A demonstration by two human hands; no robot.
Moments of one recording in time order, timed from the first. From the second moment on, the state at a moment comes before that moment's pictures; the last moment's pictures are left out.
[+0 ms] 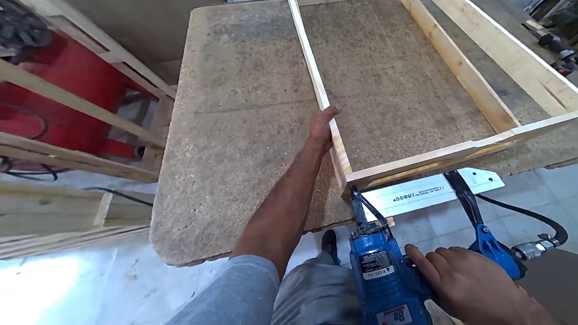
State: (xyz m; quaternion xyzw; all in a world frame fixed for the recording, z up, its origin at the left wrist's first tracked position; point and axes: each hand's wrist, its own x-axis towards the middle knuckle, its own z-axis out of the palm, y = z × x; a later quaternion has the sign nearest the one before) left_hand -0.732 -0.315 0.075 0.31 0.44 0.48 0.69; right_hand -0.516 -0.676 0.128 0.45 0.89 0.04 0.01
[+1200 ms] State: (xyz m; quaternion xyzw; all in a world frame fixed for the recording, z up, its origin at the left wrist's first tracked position) left_hand -0.729 -0.317 0.074 0.29 0.45 0.49 0.69; right_hand -0.518 -0.671 0.100 0.46 0.88 0.06 0.00
